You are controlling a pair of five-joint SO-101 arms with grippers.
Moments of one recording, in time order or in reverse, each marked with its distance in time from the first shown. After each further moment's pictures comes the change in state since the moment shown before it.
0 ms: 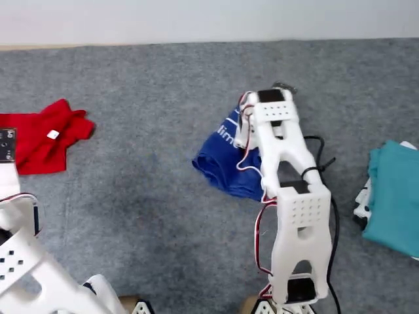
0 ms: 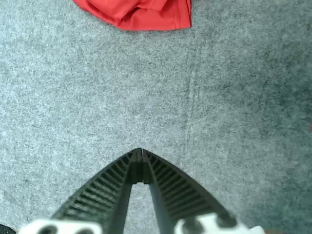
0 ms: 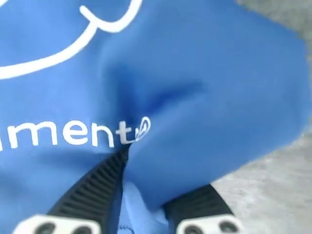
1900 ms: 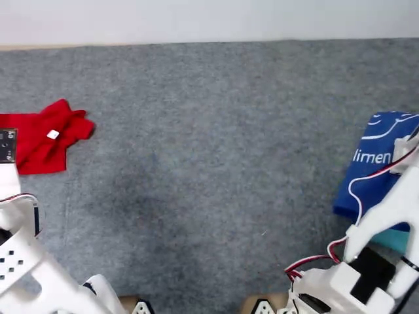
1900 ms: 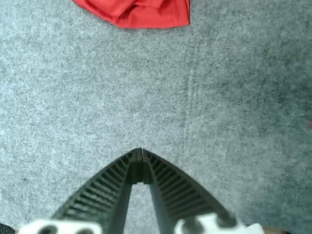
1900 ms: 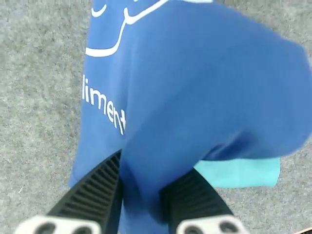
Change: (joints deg) left arm 0.0 0.0 0.0 0.6 0.0; right arm 44.6 -46.3 10.9 11.5 56.2
